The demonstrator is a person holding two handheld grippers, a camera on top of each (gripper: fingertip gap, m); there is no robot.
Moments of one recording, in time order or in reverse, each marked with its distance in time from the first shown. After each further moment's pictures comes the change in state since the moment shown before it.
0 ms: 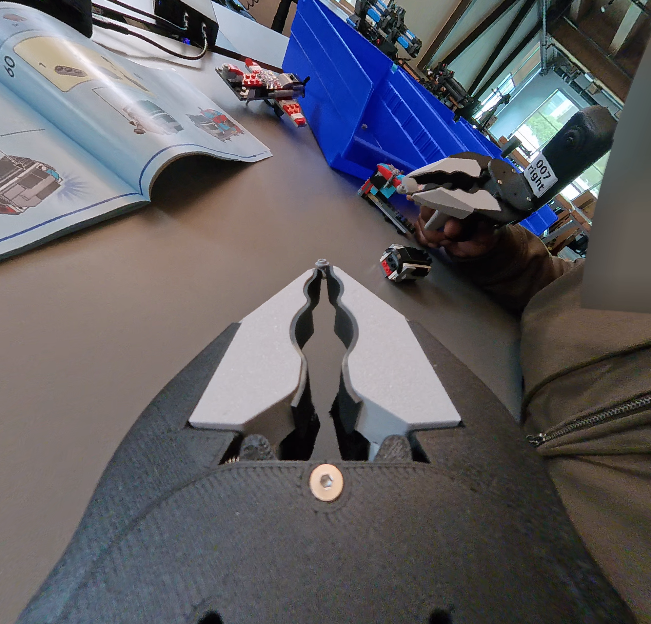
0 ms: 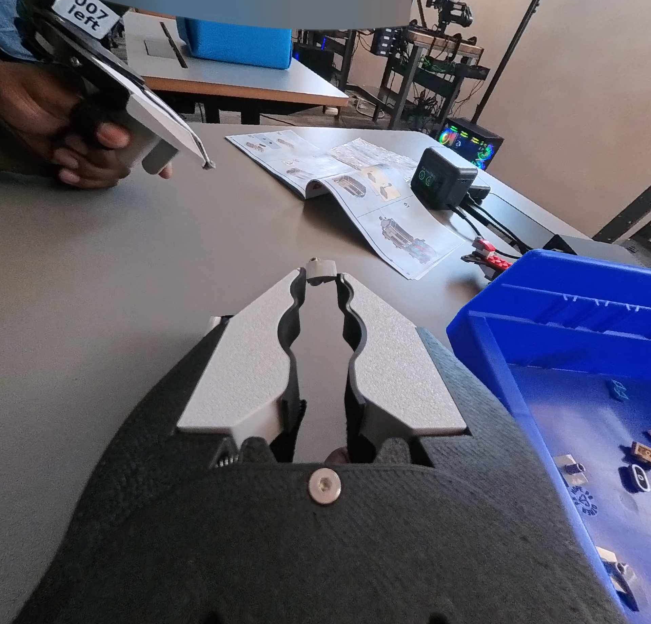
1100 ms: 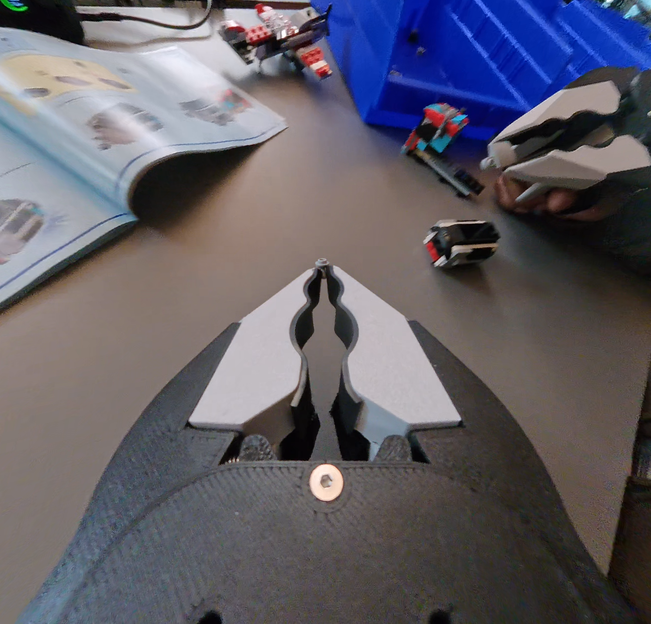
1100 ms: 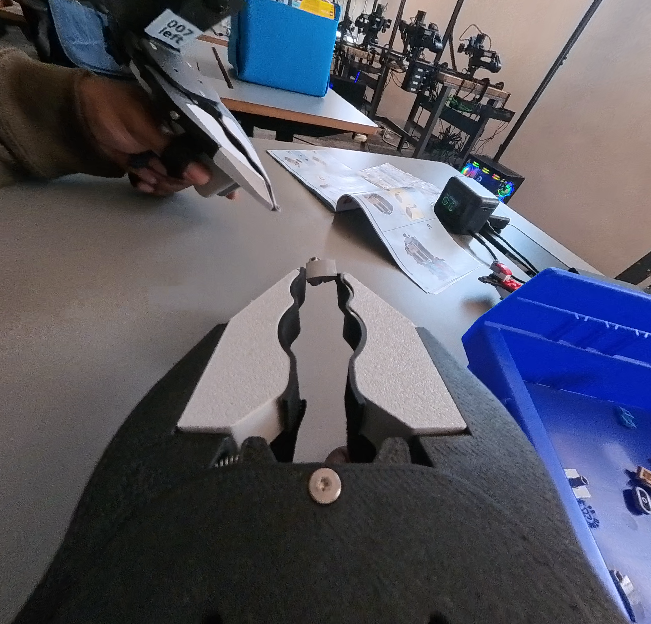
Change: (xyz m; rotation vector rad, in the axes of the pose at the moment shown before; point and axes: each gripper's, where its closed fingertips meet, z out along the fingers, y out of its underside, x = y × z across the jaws) left arm -0.001 0.013 0.038 -0.147 -0.208 0.195; right arm -0.021 -0.005 -0.021 0.066 -0.083 -0.070
